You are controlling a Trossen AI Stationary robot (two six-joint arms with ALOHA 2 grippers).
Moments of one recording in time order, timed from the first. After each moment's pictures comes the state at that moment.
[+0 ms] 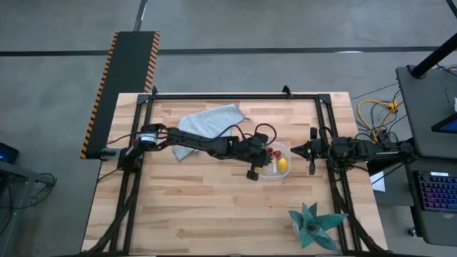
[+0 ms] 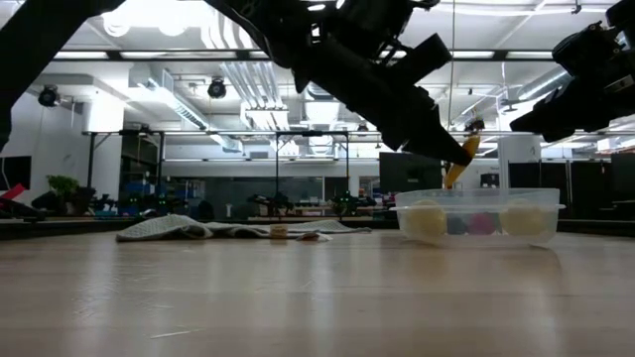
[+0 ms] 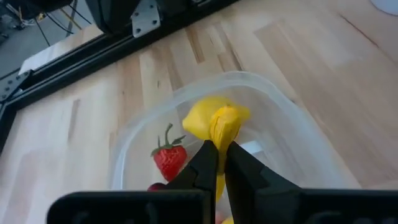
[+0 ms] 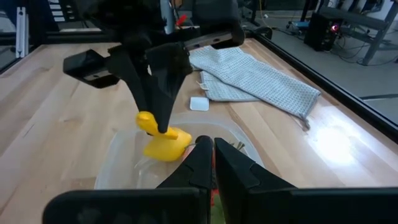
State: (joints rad) left arm 0.00 2.14 1.60 0.01 -0.01 0.42; right arm 0.08 0.03 0.11 -0.36 0.23 0.04
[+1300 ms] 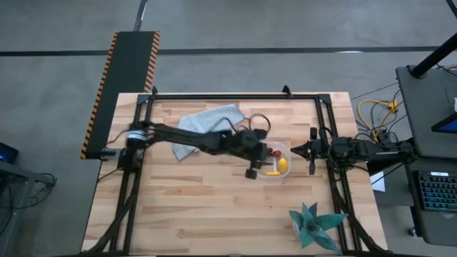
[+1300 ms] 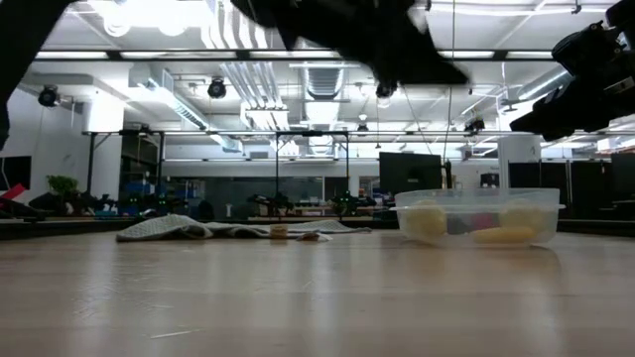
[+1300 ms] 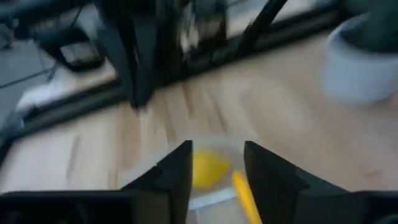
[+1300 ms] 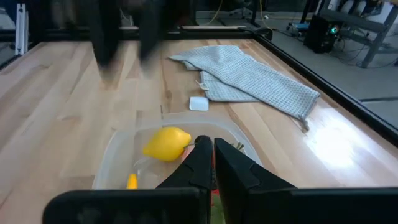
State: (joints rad) left arm 0.00 2.03 1.58 0.05 0.09 0.32; right arm 0.08 0.03 0.11 -0.36 0.23 0.03
